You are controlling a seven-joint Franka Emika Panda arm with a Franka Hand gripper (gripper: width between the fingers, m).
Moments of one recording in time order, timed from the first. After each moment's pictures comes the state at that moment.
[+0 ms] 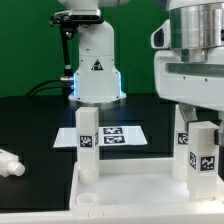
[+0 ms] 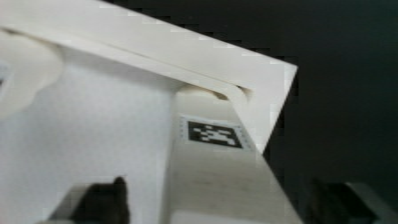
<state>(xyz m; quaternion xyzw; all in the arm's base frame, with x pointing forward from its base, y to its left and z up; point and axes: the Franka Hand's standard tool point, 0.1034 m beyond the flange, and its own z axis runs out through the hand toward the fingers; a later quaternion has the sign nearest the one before) 0.638 0.112 0.114 -0.86 0.51 -0.03 0.06</state>
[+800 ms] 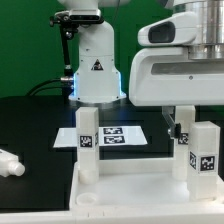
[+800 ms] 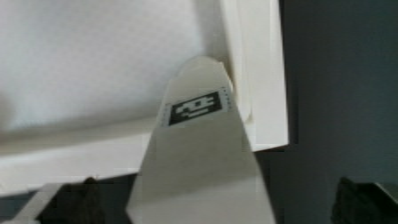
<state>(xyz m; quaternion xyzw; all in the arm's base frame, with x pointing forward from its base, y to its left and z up) 0.641 0.111 0.116 -1.00 0.05 -0.06 0.01</state>
